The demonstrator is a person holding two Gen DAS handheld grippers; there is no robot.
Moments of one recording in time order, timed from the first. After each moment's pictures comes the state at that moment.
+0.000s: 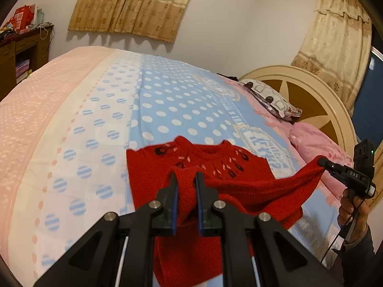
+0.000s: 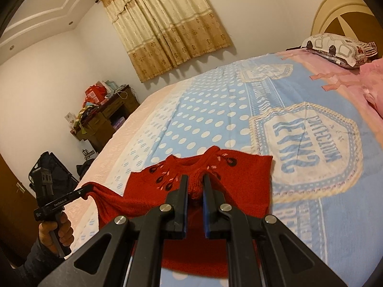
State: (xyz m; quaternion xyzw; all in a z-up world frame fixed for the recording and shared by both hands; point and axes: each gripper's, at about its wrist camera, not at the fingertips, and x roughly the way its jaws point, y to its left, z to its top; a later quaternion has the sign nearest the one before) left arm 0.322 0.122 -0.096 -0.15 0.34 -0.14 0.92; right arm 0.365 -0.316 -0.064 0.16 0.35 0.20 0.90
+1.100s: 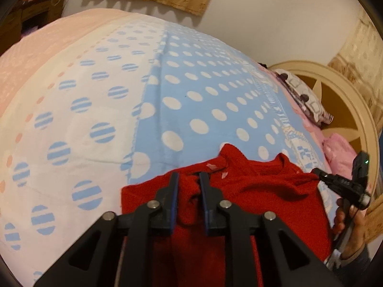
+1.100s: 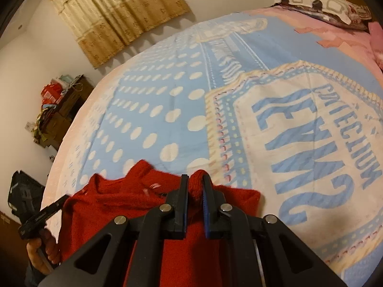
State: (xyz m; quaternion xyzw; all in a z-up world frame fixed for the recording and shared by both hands) left arm 0.459 0.131 -0.187 -0.20 0.42 -0.10 0.88; right arm 0.550 -0.322 -0.194 0.18 0.46 0.09 0.87
